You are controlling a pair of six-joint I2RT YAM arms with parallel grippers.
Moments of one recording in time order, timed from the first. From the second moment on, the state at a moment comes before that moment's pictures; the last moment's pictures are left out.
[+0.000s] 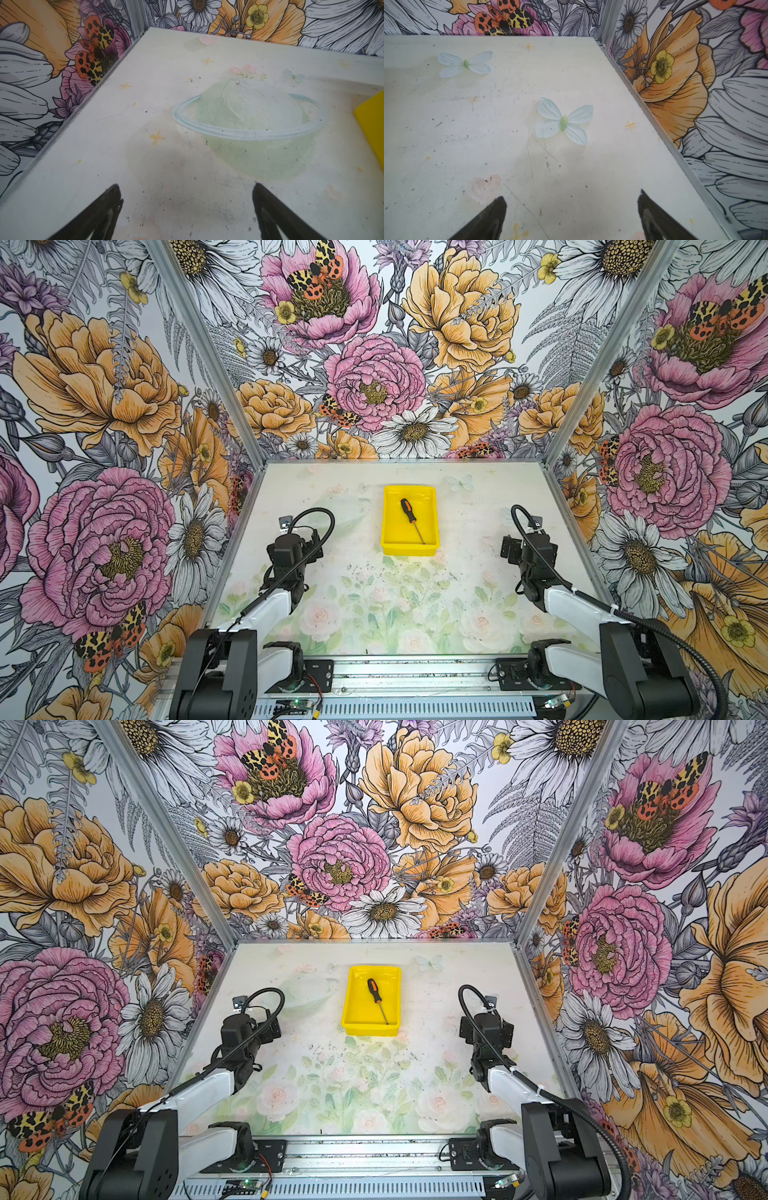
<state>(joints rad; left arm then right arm) -0.03 1.19 0.36 0.35 -0.25 -0.14 0.06 1.21 0.35 0.33 0.34 0.06</state>
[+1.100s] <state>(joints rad) 0.00 1.54 0.39 0.93 -0.16 -0.08 -0.02 1.53 0.41 0.76 0.14 0.03</state>
